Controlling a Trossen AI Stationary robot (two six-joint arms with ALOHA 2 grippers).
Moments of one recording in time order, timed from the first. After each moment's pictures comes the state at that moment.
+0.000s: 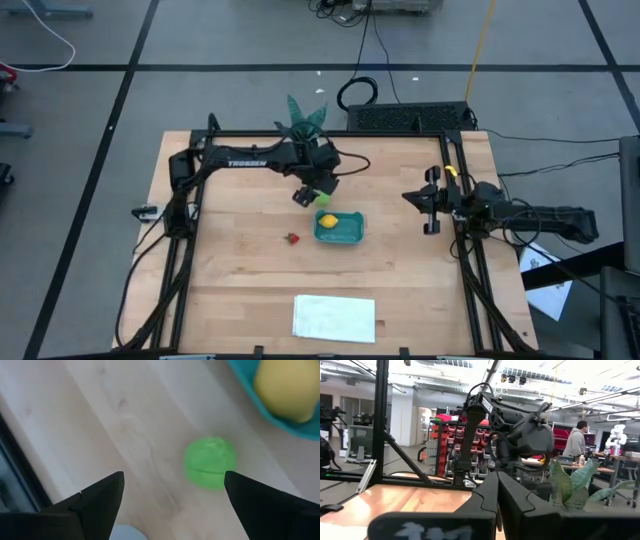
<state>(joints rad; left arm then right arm) 0.28 1.98 1.57 -0.71 0.01 0.94 -0.17 0.26 0.02 0.51 -0.10 -0.09</state>
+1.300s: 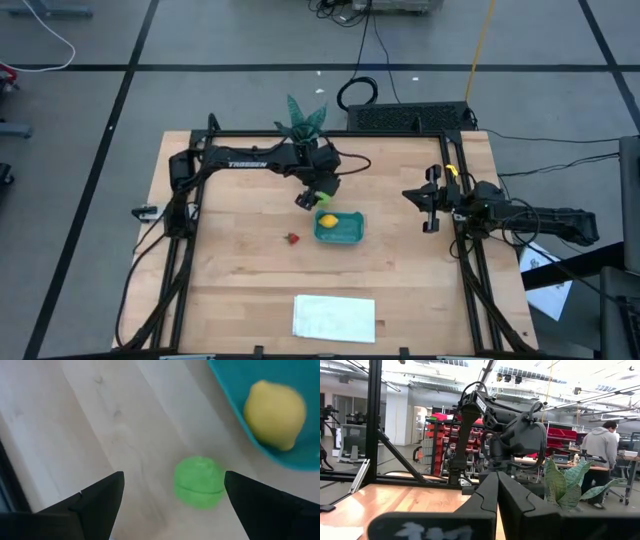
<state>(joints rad) 0.27 1.98 1.56 -0.68 0.07 0.83 -0.19 0.26 0.02 0.50 -0.11 -0.09</state>
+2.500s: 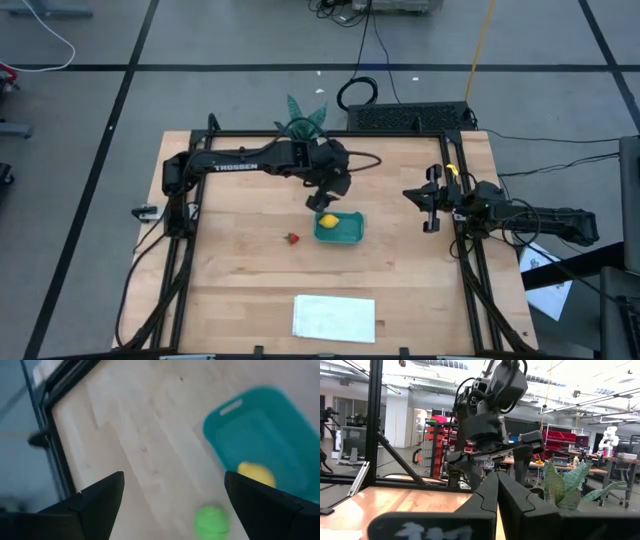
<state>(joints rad) 0.17 1.93 1.76 -0.73 0.05 0.79 -0.19 0.26 0.02 0.52 -0.10 -0.09</state>
